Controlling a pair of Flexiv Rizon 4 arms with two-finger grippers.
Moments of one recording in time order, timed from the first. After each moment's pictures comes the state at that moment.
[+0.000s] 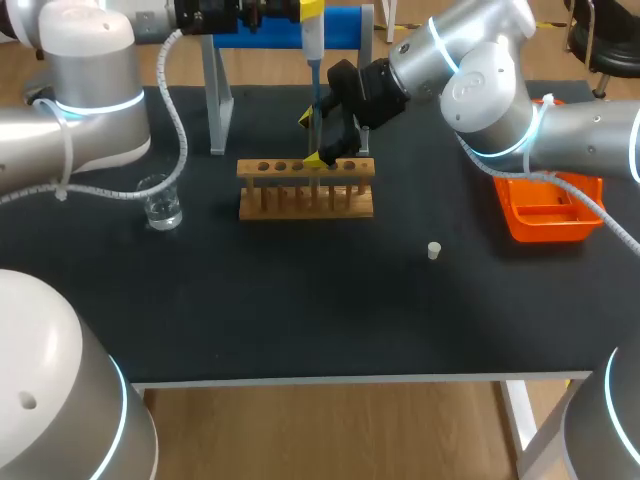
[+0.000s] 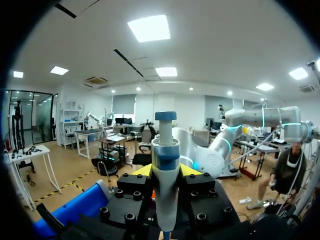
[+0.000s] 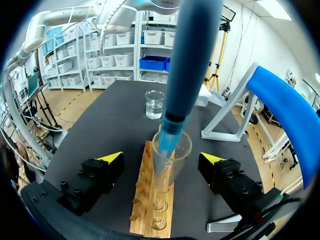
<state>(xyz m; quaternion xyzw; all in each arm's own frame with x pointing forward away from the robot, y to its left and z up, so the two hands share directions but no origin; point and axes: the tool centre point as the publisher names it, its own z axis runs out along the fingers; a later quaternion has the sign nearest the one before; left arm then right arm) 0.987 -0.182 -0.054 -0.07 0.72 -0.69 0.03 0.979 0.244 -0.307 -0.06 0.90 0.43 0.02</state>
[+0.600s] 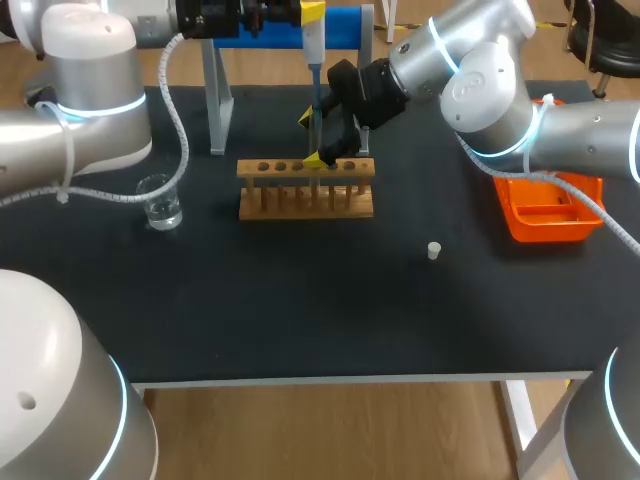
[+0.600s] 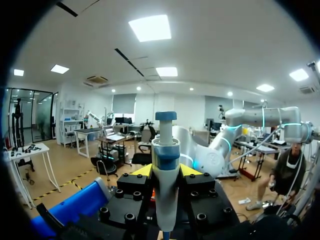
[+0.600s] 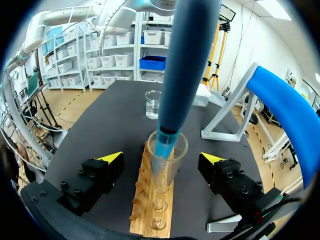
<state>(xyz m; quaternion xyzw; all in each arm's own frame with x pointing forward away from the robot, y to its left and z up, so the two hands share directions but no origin) 0.987 -0.183 -0.060 -0.07 0.72 -0.69 0.03 0.979 0.244 -0.307 -0.06 0.90 0.43 0.02</state>
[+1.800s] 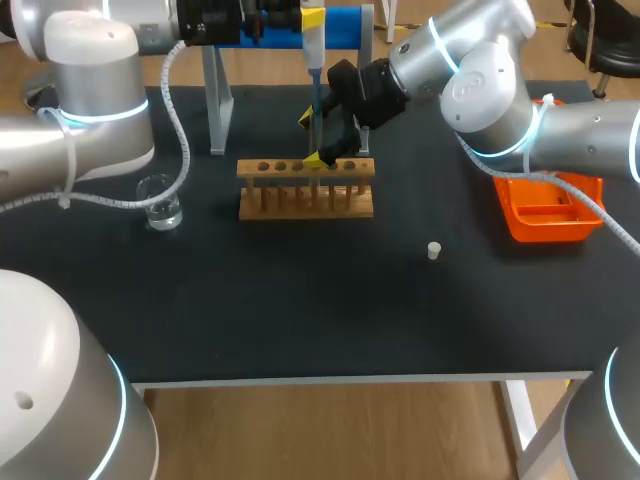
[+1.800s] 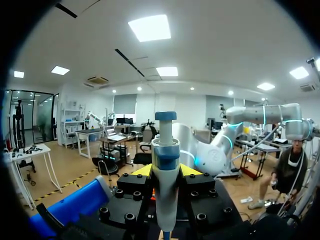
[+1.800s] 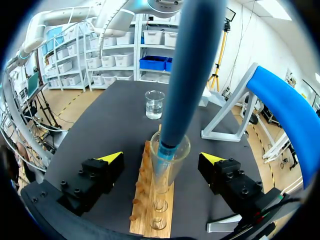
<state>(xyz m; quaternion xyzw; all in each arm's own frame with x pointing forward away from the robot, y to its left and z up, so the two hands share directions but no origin) 0.987 -0.183 -0.069 -0.07 0.72 -0.69 0.04 0.979 0.244 -0.307 -0.06 0.90 0.43 0.02</state>
